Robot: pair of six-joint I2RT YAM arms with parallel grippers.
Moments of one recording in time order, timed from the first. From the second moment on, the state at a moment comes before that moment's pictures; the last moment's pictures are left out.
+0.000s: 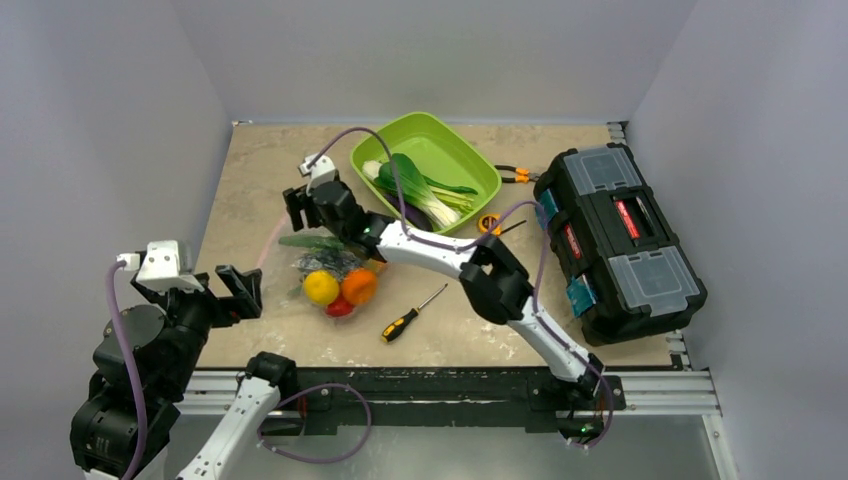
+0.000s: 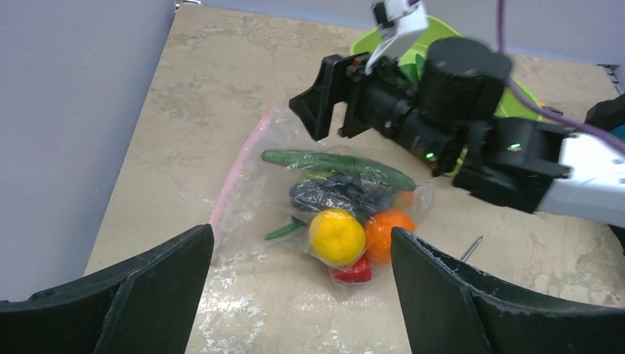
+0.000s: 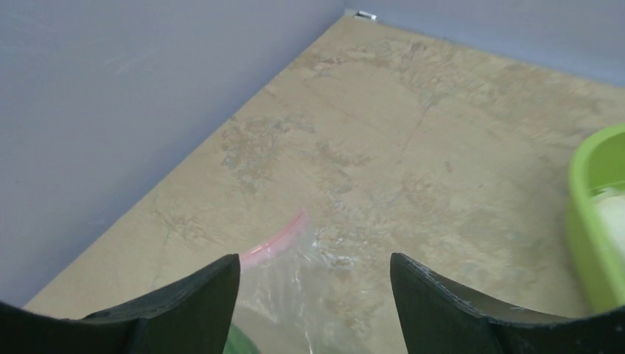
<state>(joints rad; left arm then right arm) -0.28 0.41 1.33 -1.17 -0.27 -0.23 1.05 2.47 2.11 0.15 0.31 0.29</state>
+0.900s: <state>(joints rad) -0.28 0.51 1.30 -0.86 -0.15 -0.29 0.90 0.71 1.14 -0.28 0.62 0.13</state>
